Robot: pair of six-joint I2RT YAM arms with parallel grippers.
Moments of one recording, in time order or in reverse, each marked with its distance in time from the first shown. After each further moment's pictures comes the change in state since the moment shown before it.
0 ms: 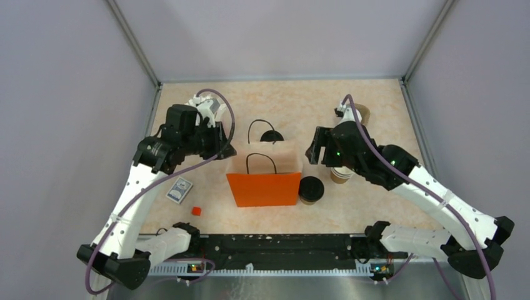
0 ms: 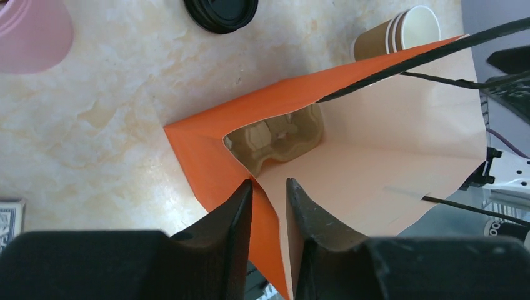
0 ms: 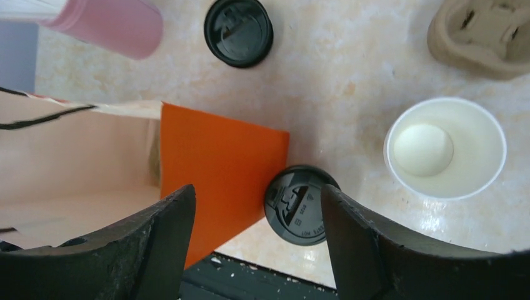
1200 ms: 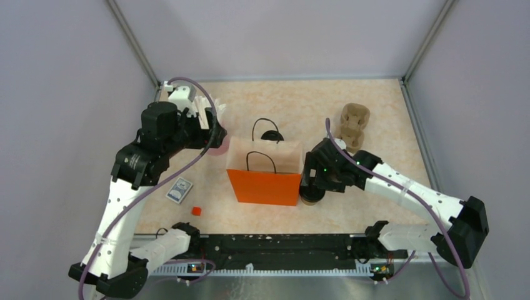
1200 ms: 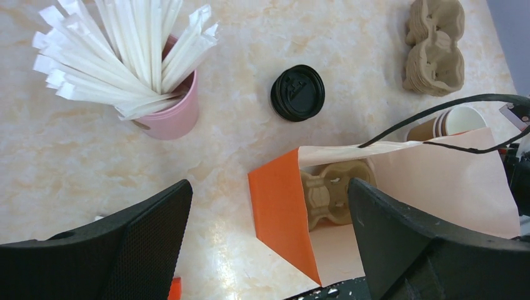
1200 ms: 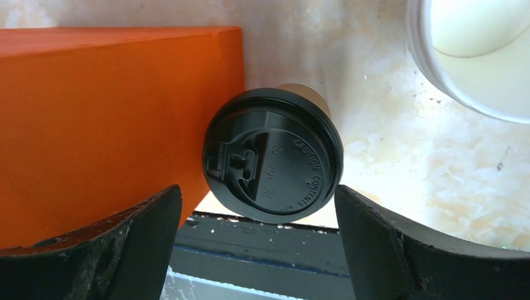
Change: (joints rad) left arm 0.000 -0.061 0.134 0.044 -0.298 0.086; right arm -0.035 0.112 -0.290 -0.048 -0.196 0.257
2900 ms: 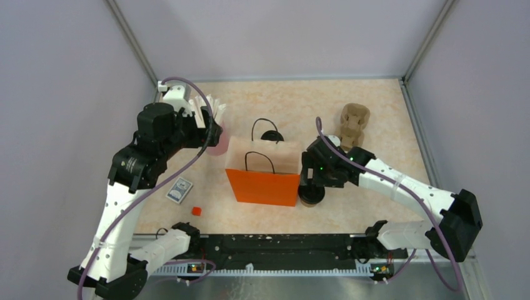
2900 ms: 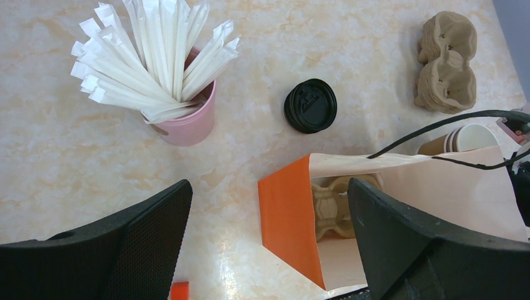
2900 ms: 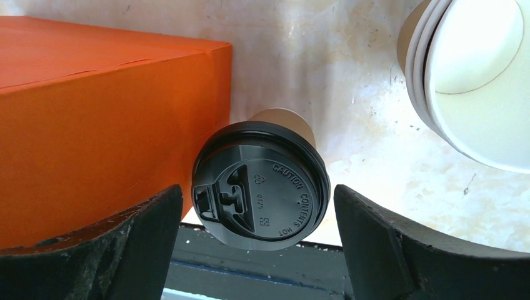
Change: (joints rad) left arm 0.000 -0.026 0.009 0.008 -0.074 0.001; right arm -0.006 0.068 0.030 0.025 0.024 -0.117
